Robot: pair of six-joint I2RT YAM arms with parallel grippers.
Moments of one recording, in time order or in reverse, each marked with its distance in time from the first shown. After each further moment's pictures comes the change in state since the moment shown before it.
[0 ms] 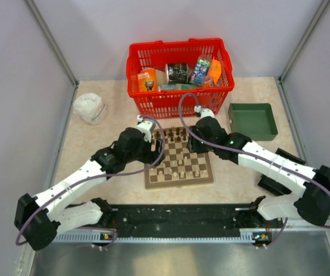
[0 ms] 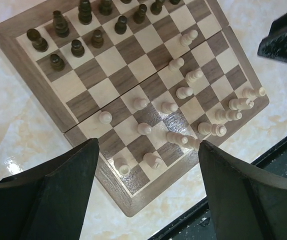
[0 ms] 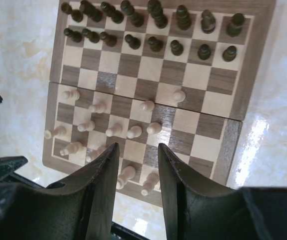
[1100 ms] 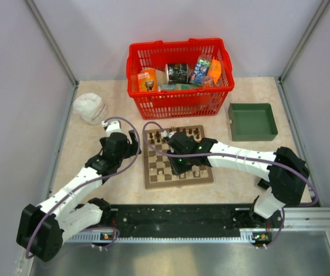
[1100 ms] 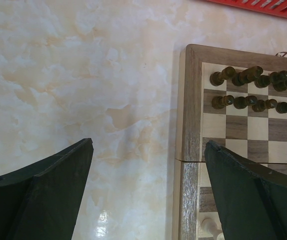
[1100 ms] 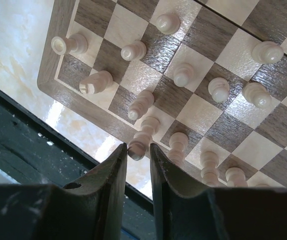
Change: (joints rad) left arm 0.206 -0.037 -0.191 0.137 -0.410 -0.194; right arm 0.172 0.267 0.078 -0.085 -0.204 -0.081
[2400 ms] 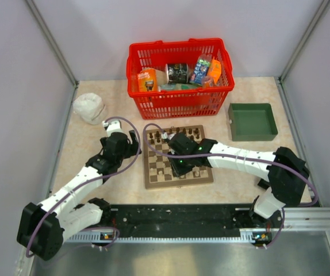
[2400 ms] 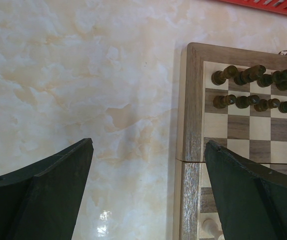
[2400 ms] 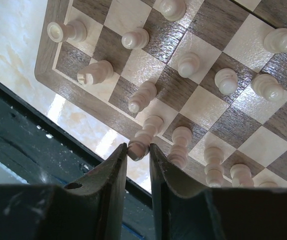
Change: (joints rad) left arm 0.000 0.011 0.002 0.000 0.000 0.000; right arm 0.000 0.000 -0.016 -0.005 -0.023 0.002
